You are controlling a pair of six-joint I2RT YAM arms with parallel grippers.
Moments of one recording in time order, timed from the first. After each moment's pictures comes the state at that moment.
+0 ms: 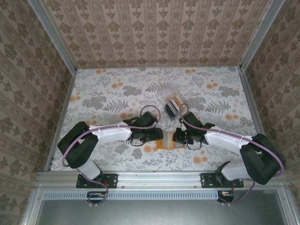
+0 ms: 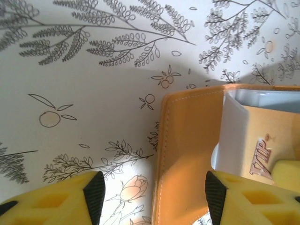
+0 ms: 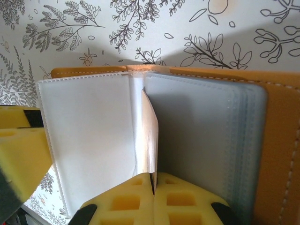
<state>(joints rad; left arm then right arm) -0.93 1.60 0.84 -0.28 0.15 -0.94 0.58 1.35 0.61 -0.31 -0.27 0.80</state>
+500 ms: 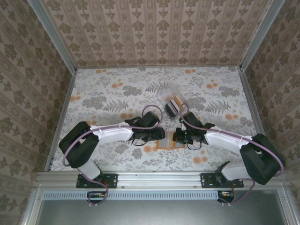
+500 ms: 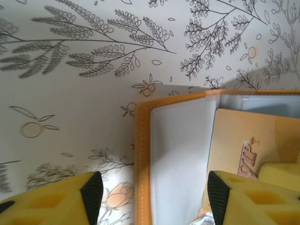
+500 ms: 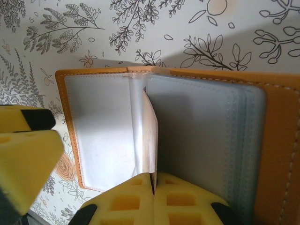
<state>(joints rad) -0.95 1.63 0.88 -0.28 0.13 -0.92 0.58 1.35 0.60 -0.30 -0.27 0.81</state>
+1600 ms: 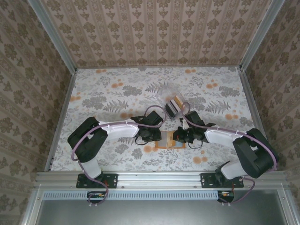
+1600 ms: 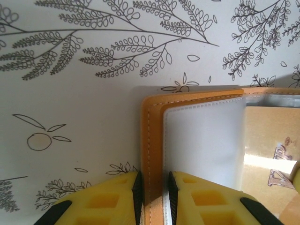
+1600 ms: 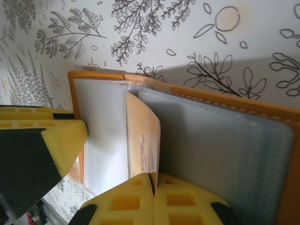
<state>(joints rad) -0.95 1.74 0.96 -0.39 0.10 -0.90 0.48 1.43 0.54 -0.13 -0.46 0.76</state>
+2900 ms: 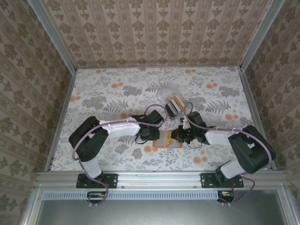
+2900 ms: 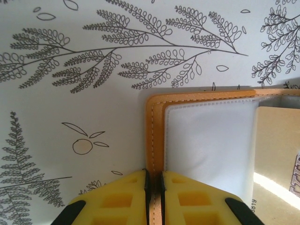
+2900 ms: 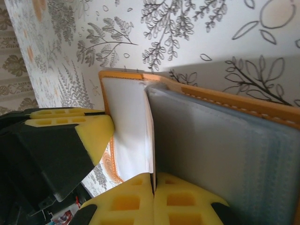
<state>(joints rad) -0.96 1.75 1.01 -0.49 0.03 -0.85 0.45 1.48 0.48 0.13 -0.61 0.90</state>
